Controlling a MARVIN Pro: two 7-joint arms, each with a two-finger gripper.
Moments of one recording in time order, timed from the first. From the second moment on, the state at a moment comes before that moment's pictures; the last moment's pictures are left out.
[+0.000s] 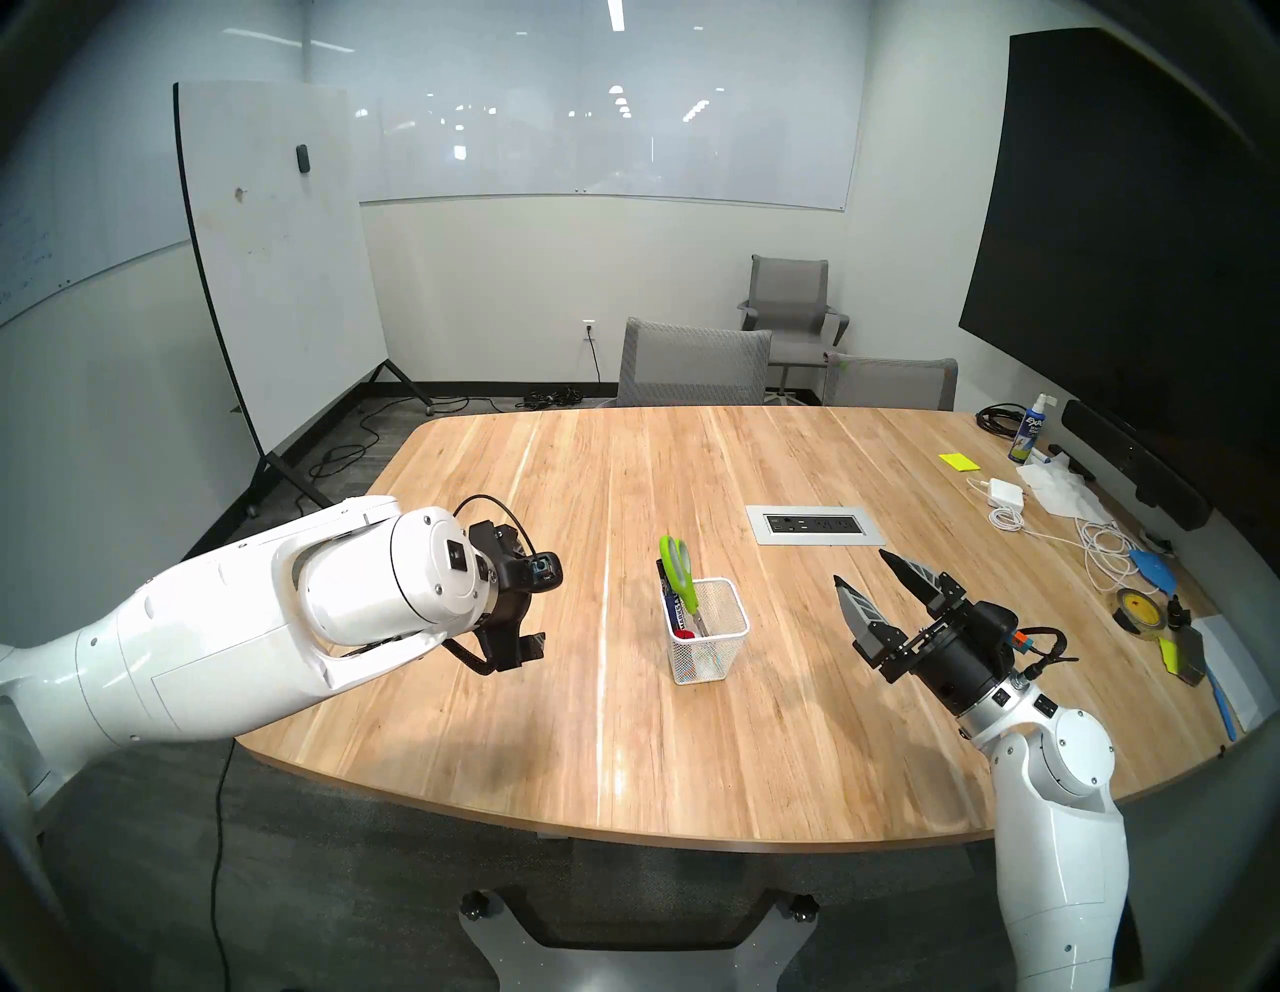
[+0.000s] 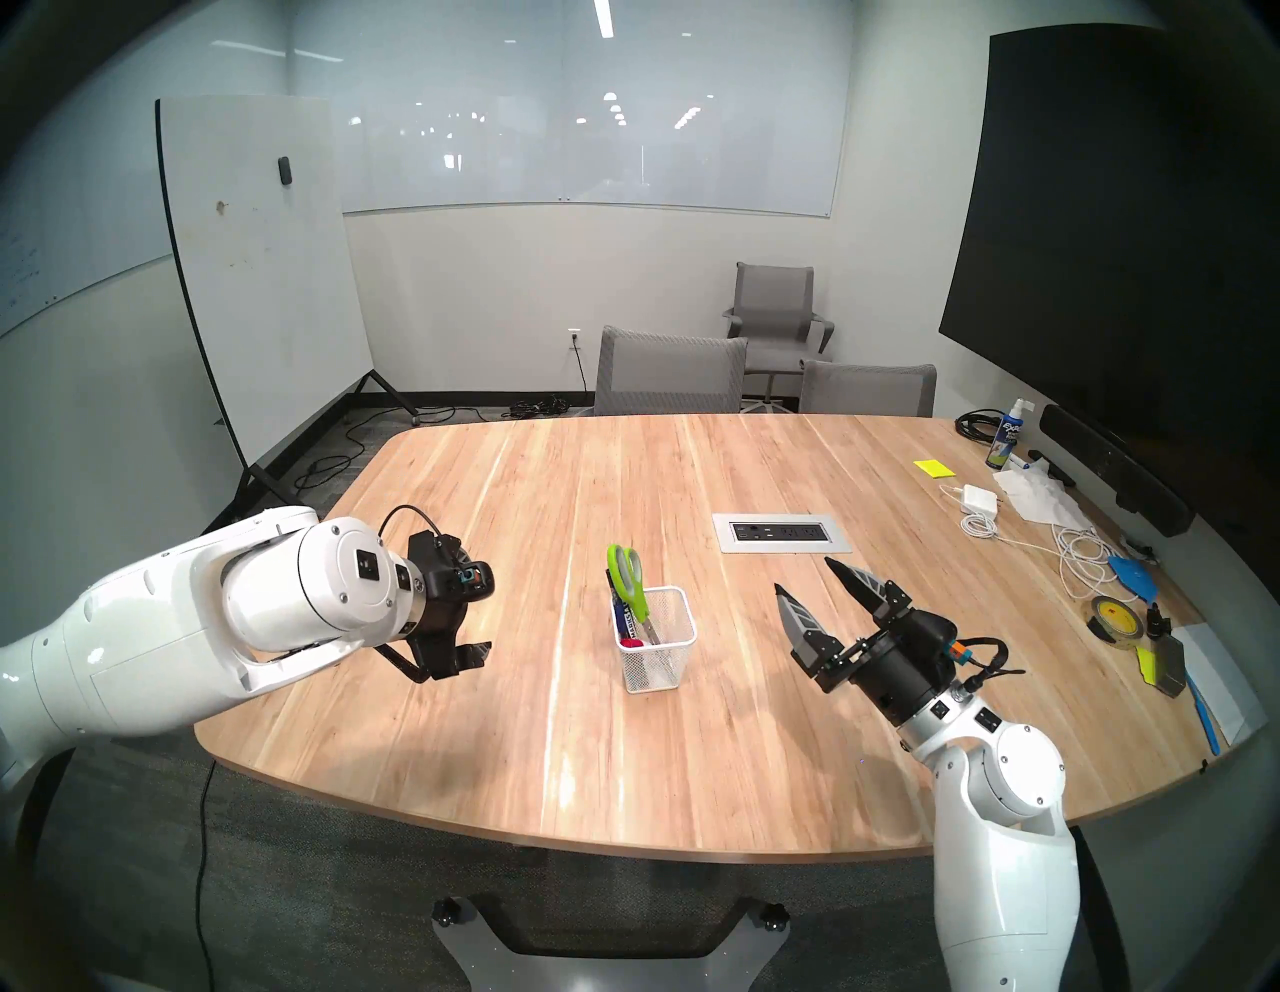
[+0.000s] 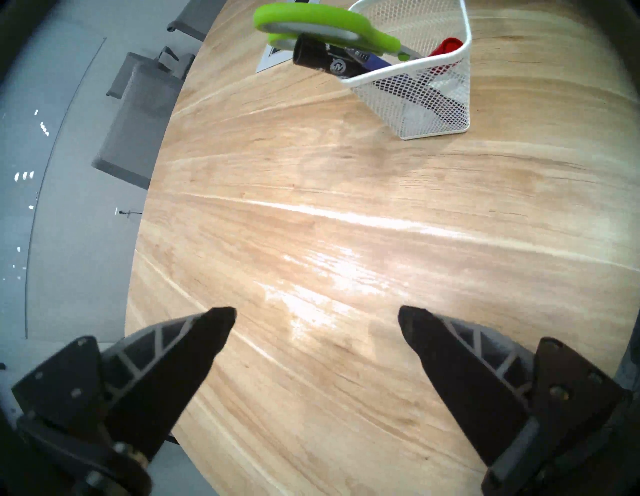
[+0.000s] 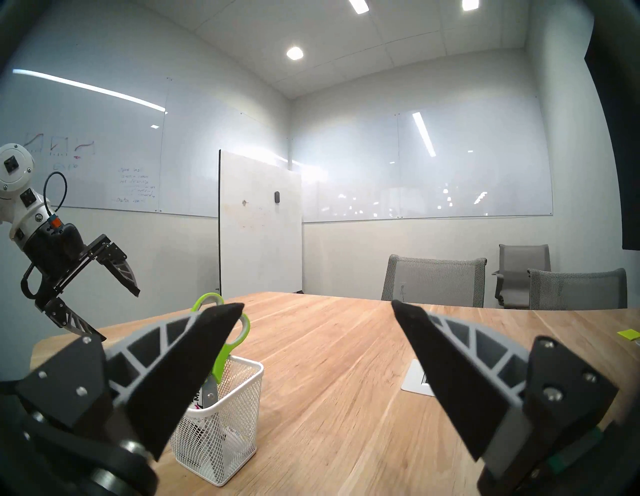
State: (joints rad) left arm 0.82 -0.52 -0.54 -2.08 -0.17 0.96 -0.36; right arm -1.79 -1.38 1.93 -1.76 0.40 -0.11 0.87
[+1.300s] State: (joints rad) left arm 1.05 -0.45 -0.67 -2.22 -0.33 0.92 0.01; right arm -1.78 -1.39 1.93 -1.75 0.39 -0.11 0.89
